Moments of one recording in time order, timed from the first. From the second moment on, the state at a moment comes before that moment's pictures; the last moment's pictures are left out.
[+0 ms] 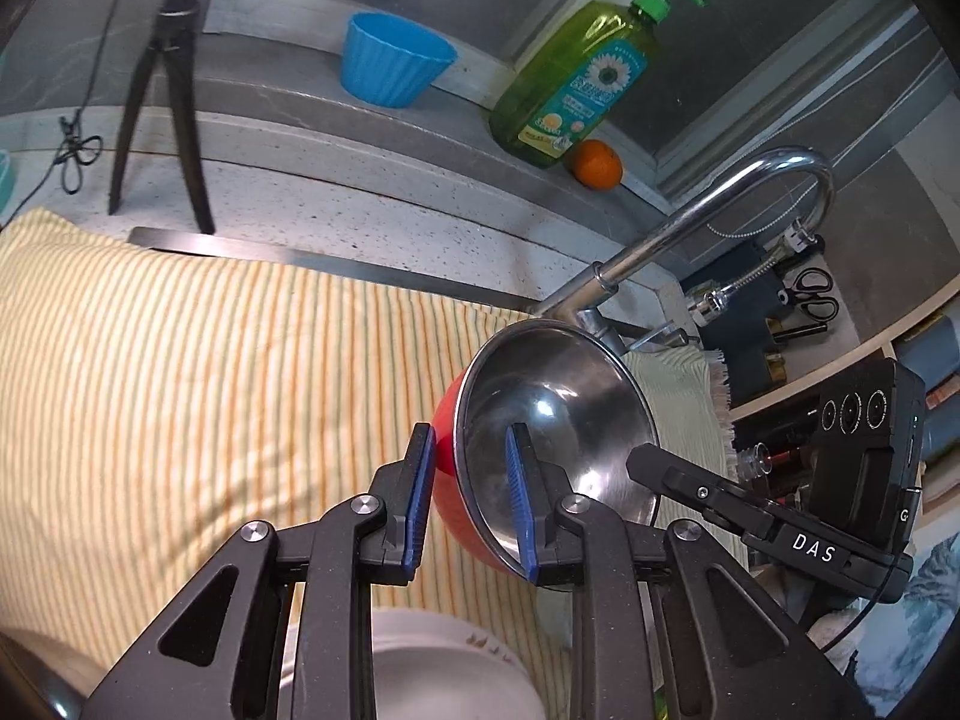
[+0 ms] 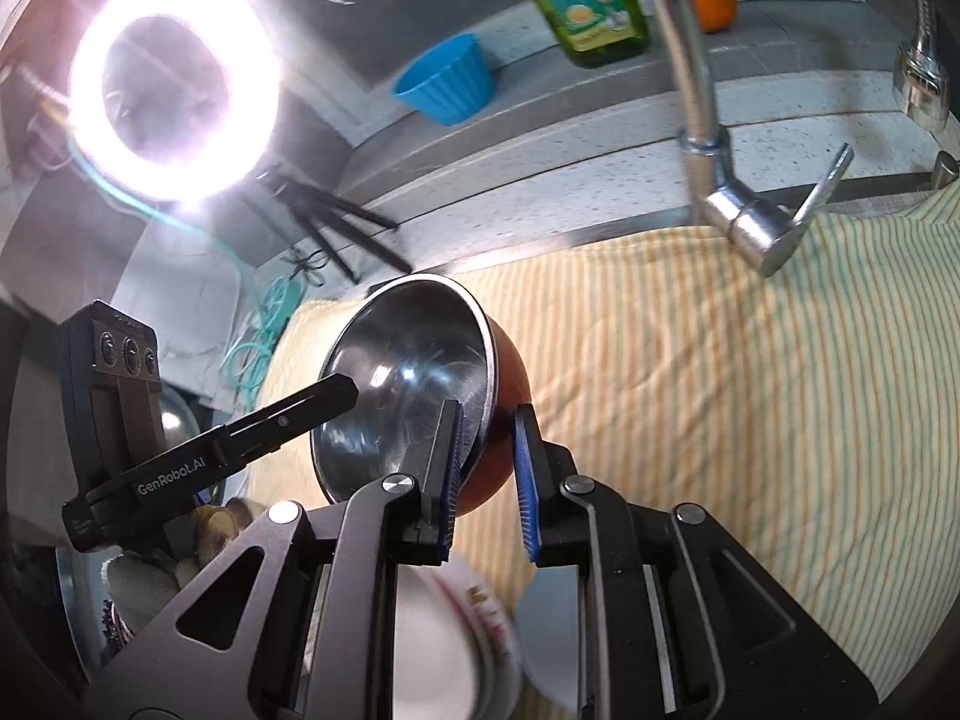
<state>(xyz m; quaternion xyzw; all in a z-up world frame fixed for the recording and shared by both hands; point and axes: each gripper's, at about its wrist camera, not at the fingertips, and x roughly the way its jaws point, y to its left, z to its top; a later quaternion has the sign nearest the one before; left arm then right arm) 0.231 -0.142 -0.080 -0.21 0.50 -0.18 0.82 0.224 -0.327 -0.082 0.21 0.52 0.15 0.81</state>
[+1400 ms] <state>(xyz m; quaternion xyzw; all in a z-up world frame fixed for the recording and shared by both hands) 0.049 0.058 -0.072 -0.31 0.45 -0.01 0.84 0.134 -0.074 -0.088 0.06 0.57 0.34 0.75</state>
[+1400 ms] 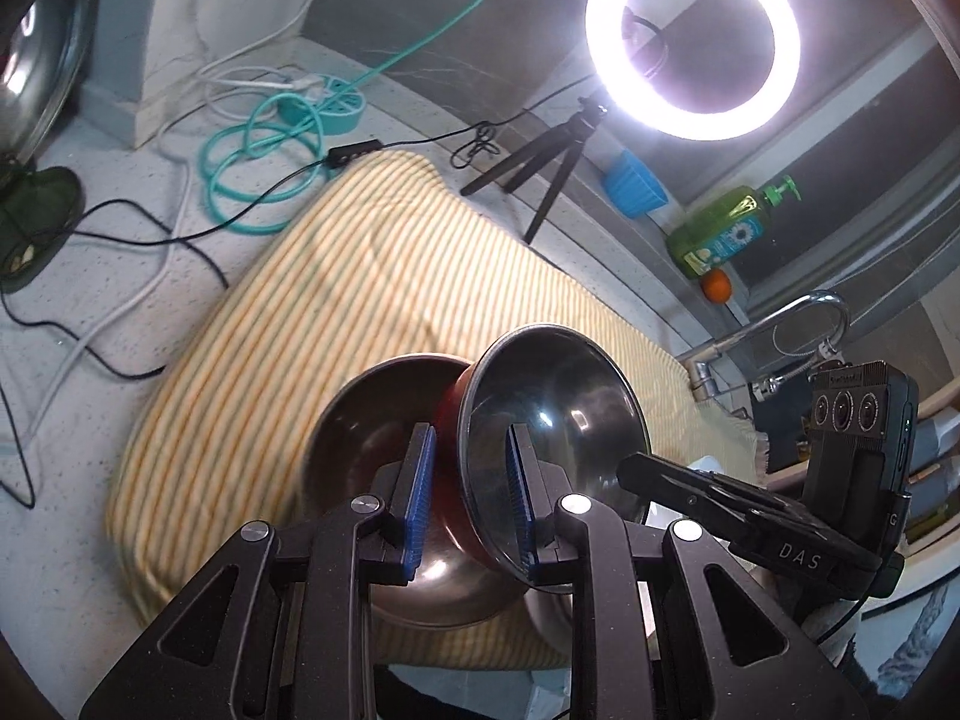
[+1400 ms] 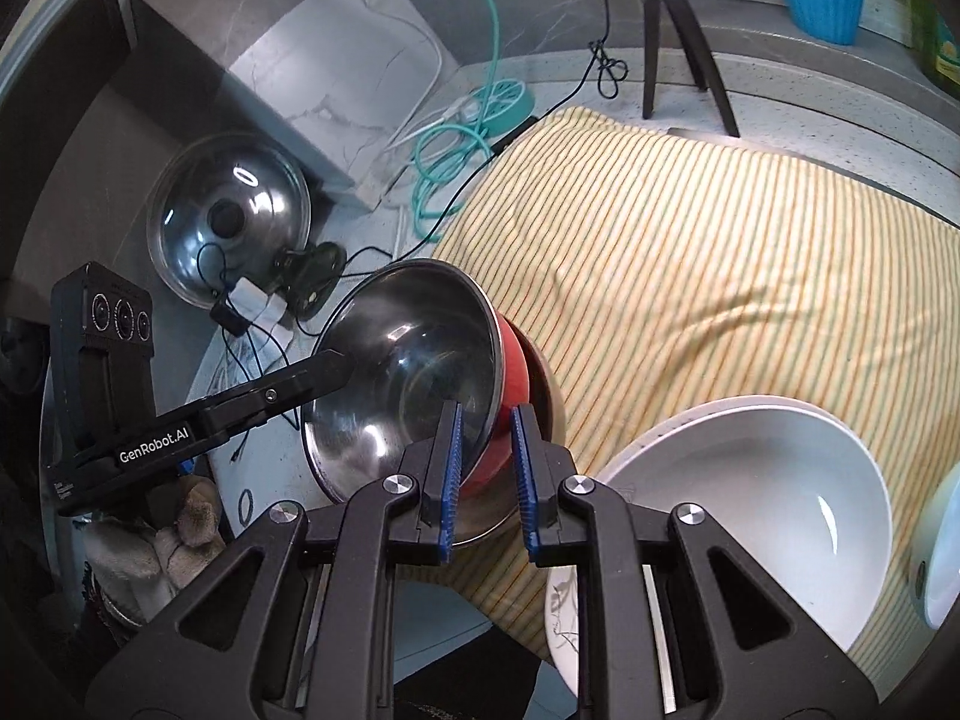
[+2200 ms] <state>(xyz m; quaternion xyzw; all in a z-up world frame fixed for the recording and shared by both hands) 0.045 0.059 -0.104 -0.27 0.49 0.01 0.83 0.135 -0.039 -0.125 -0.03 0.59 0.33 0.74</state>
